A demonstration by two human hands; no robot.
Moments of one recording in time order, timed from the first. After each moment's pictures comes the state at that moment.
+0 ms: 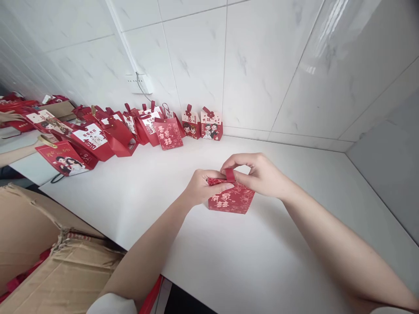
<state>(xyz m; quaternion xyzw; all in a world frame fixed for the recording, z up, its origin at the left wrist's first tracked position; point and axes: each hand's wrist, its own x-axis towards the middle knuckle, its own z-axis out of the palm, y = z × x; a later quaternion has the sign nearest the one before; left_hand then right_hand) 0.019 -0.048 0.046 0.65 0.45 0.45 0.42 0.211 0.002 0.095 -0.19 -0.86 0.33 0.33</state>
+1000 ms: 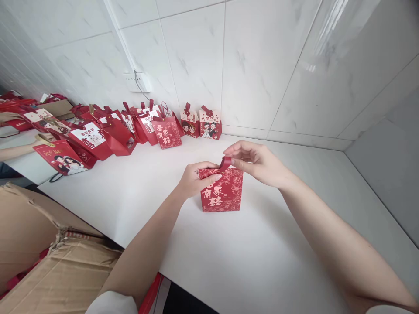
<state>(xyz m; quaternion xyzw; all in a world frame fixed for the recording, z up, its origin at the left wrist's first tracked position) 0.004 -0.038 0.048 0.65 0.49 0.46 0.36 0.215 0.019 0.088 -0.23 -0.77 0.46 0.36</state>
